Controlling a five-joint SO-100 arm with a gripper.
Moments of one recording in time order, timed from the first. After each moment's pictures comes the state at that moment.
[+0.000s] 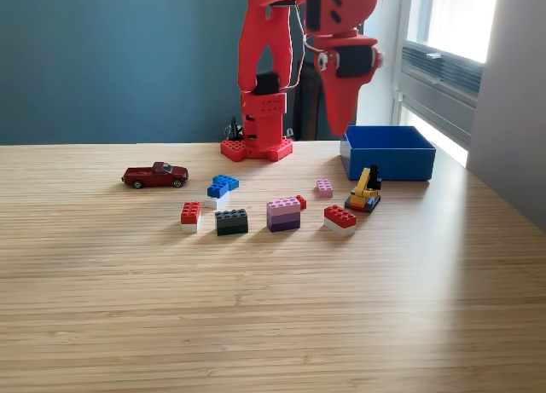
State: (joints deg) arm -17.8 81.2 64.0 96.5 15.3
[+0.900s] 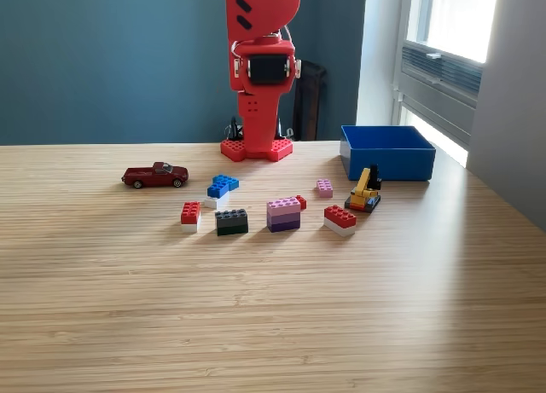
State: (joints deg) arm -0.8 81.2 63.7 96.5 6.1
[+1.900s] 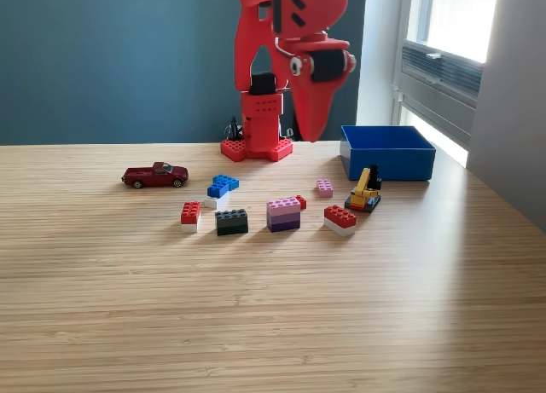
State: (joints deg) arm -18.2 81.2 65.7 96.5 -3.3
